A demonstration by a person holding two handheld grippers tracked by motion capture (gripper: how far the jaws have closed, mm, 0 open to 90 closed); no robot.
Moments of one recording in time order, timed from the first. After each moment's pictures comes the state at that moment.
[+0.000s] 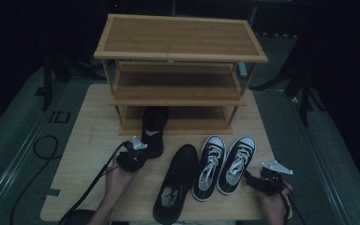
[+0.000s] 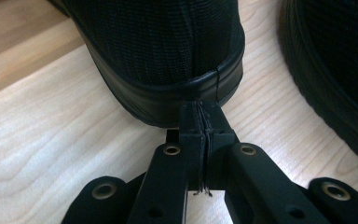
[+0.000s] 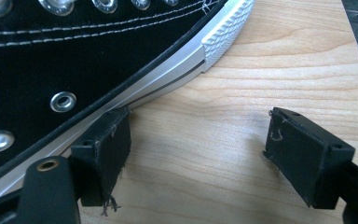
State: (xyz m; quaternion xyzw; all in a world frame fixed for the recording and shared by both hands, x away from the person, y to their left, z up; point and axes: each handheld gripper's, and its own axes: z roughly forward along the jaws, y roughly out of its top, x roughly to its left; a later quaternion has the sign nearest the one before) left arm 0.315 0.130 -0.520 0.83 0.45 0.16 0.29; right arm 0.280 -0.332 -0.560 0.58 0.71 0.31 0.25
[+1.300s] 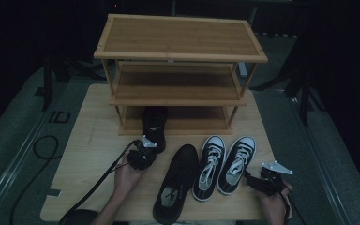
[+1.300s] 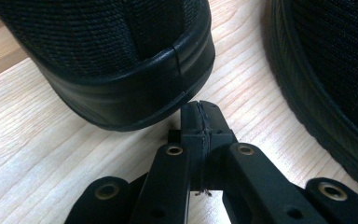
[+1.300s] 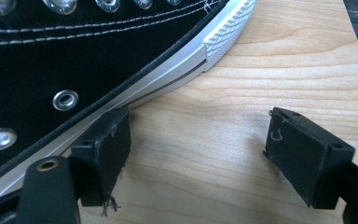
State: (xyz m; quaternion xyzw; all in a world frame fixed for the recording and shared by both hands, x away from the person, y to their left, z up) left arm 0.331 0.108 -0.535 0.84 0.43 0.13 0.29; right arm 0.280 -0.332 -0.560 0.58 0.71 0.31 0.25
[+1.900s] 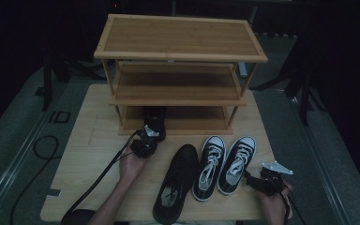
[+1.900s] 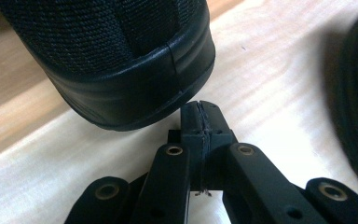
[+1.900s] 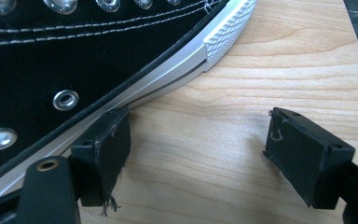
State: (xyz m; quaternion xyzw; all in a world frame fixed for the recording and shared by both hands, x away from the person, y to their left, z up) left arm 0.375 0.104 -0.538 0.83 0.45 0.16 0.29; right arm 0.280 -0.332 -0.560 0.58 0.71 0.31 0.25
